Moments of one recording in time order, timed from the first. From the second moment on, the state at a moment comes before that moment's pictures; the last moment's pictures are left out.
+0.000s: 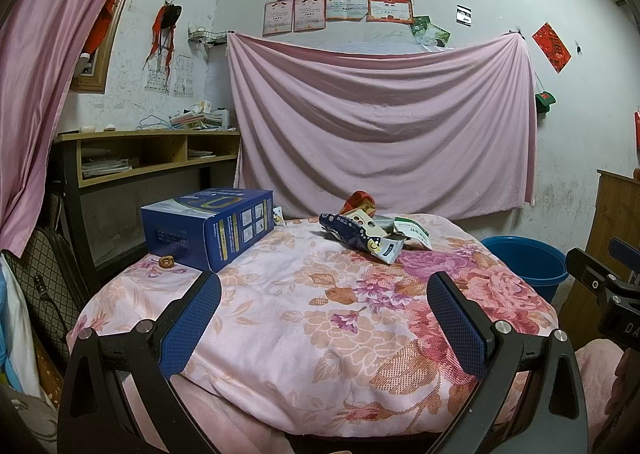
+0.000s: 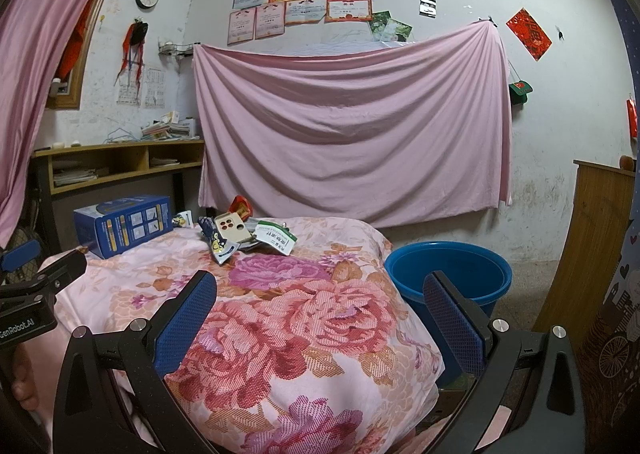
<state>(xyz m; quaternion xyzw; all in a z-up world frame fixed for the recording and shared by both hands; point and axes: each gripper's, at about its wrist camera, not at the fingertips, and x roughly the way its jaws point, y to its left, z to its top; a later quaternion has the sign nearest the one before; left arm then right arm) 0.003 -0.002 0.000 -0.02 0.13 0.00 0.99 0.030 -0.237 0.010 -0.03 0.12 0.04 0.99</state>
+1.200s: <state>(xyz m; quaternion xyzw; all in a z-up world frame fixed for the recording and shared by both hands) 0.002 -0.005 0.000 -0.02 0.13 0.00 0.99 0.032 -0.238 0.010 -0.03 0.12 0.04 0.99</state>
